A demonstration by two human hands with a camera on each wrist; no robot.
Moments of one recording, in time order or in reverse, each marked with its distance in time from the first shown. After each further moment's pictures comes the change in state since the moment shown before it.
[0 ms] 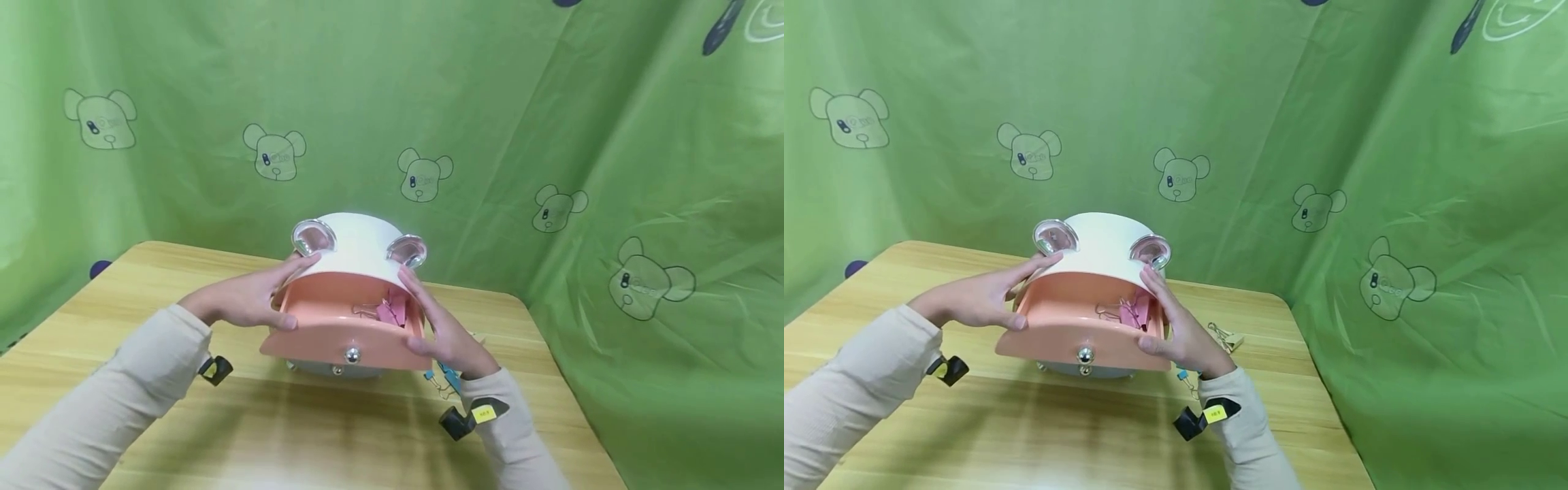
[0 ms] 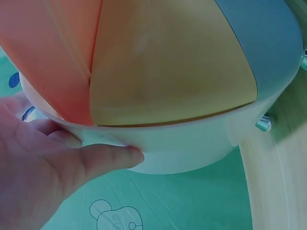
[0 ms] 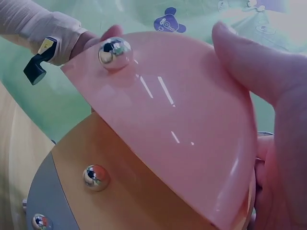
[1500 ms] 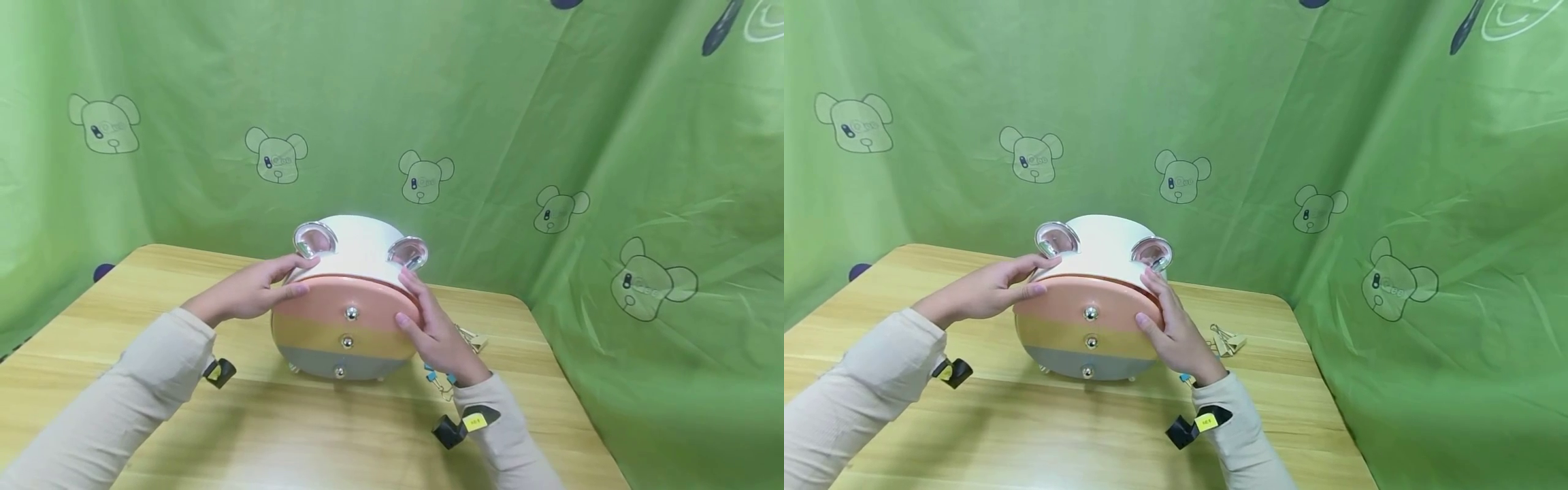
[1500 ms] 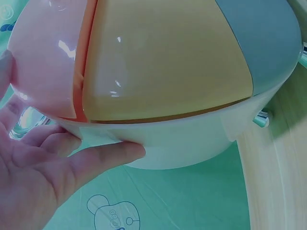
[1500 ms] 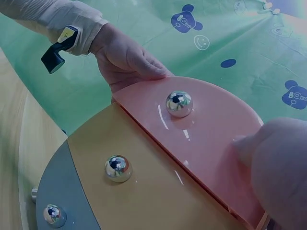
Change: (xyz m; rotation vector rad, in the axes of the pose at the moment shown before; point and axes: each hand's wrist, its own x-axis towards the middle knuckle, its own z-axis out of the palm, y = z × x) left_hand 0.003 0.002 0.001 0.192 0.213 -0.071; right_hand 0.006 0.006 0.017 -0.174 0.170 -0.005
